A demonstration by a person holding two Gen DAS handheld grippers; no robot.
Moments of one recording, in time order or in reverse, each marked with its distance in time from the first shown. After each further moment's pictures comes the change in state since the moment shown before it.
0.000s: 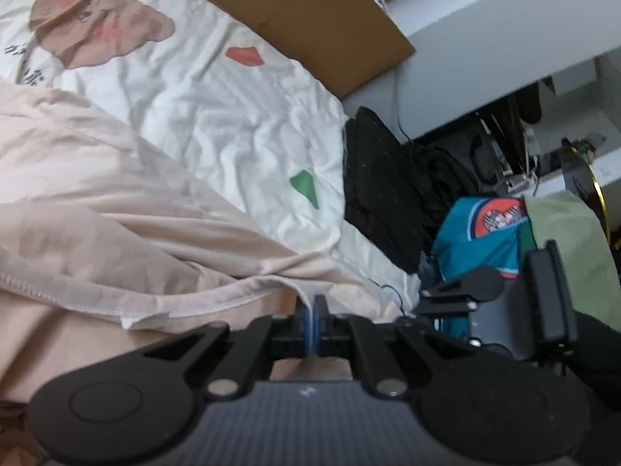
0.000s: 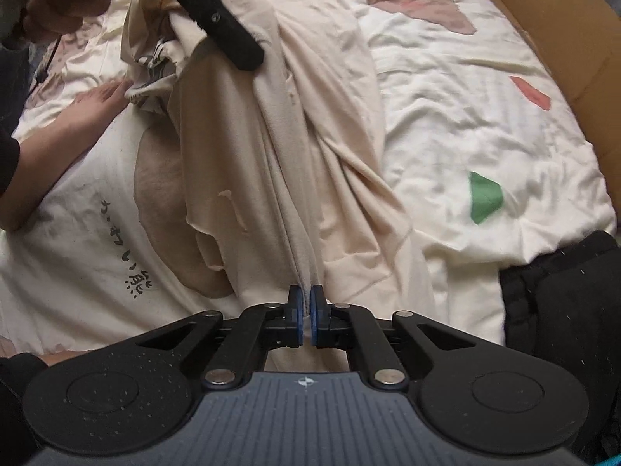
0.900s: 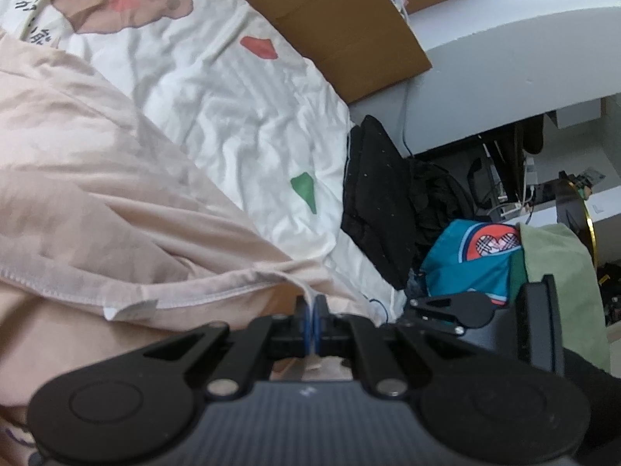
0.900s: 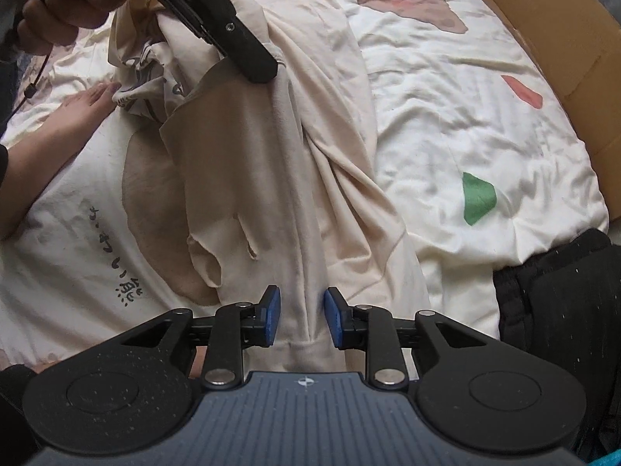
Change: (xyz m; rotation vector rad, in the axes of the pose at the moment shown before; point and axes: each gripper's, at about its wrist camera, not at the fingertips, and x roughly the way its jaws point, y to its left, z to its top) left arm 0.013 0.010 0.002 -0.101 -0.001 -0.062; right arm 0.012 0.004 0.007 -0.011 0.010 -0.036
